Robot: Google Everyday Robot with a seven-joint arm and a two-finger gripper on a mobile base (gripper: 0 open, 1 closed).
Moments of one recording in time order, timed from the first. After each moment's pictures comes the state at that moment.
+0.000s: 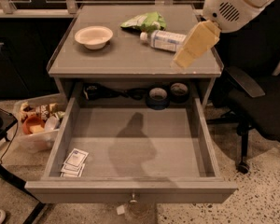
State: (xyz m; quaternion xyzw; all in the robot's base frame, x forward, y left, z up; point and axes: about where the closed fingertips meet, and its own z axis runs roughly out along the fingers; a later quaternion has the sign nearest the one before) arm 0.536 -0.129 1.009 -0.48 0.82 0.05 0.30
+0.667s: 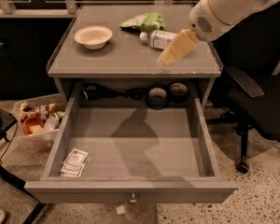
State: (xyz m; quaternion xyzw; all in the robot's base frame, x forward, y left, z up) arm 0.595 -0.125 0.968 -0.41 0.85 0.07 0.32
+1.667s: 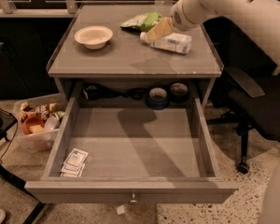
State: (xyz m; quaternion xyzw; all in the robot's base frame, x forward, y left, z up) arm 0.762 -0.130 0.941 -0.27 0.86 0.04 0.43
